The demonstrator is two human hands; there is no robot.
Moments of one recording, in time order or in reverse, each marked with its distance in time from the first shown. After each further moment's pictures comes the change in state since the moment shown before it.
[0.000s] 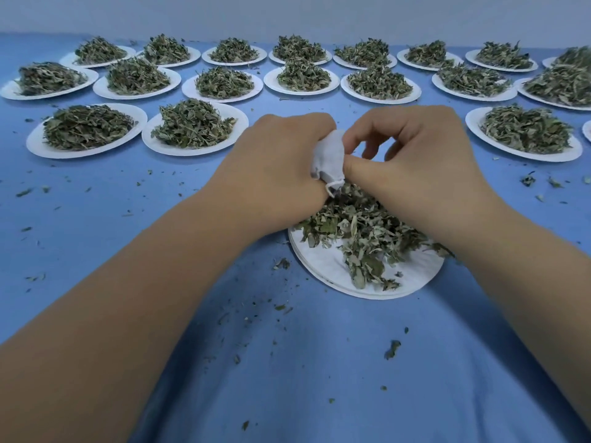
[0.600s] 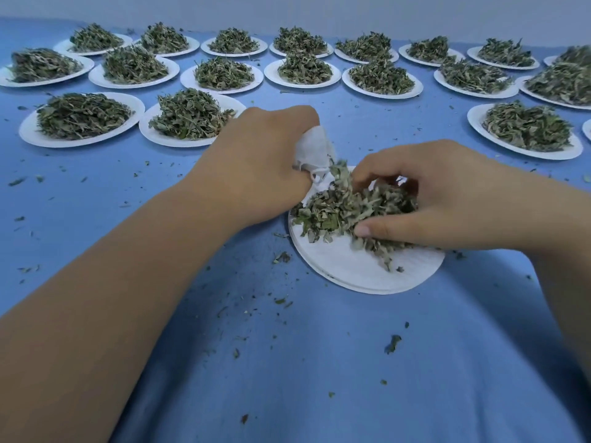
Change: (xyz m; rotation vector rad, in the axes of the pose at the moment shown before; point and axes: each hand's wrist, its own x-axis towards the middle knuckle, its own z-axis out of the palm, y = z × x) left_hand -0.003 -0.017 -0.006 0.046 -0.041 -0.076; right_hand -0.003 0.012 -0.041 -0.332 -0.634 -0.080
